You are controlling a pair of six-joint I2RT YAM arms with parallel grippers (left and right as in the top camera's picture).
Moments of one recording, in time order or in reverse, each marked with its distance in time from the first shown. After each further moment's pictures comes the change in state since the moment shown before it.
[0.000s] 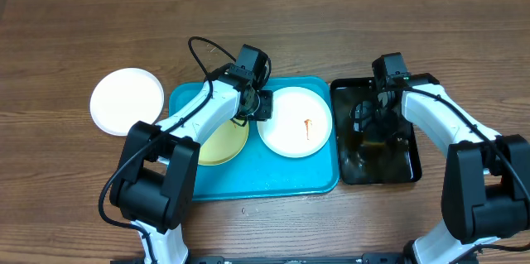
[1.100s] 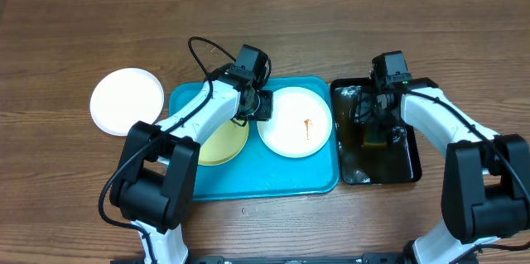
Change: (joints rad) left arm 0.000 0.000 0.000 0.000 0.000 -0.003; right arm 0.000 0.000 -0.026 0.160 0.016 0.002
